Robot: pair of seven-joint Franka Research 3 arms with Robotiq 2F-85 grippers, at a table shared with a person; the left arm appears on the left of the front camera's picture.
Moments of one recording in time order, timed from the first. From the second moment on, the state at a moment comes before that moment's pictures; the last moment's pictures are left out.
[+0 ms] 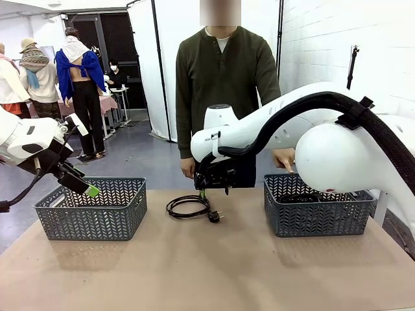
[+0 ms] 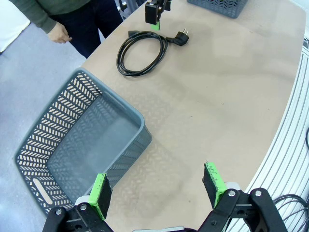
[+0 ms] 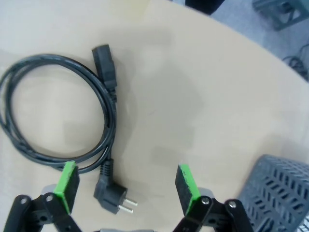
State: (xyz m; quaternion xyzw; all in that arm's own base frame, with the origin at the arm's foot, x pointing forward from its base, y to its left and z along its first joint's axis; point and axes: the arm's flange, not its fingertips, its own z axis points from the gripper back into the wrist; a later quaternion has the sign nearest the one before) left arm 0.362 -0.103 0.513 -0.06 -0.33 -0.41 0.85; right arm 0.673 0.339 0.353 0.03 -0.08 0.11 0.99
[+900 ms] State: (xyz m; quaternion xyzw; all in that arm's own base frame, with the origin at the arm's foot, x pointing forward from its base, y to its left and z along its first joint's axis) left arm 0.362 -0.103 0.513 -0.06 -0.33 -0.41 0.85; right arm 0.693 0.346 0.319 0.03 -0.09 0.07 0.99
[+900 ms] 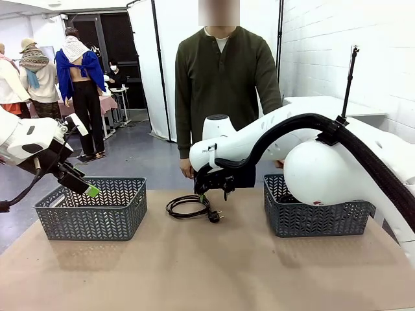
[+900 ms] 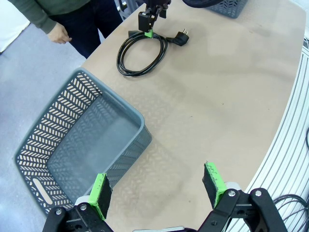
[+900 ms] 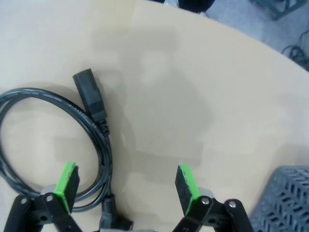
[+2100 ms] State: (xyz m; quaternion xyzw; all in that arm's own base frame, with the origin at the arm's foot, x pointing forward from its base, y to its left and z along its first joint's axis) left arm 0.362 -0.103 0.513 -0.06 -0.33 -0.41 0.85; right arm 0.703 0.351 0.291 0.00 -0.04 0.06 1.00
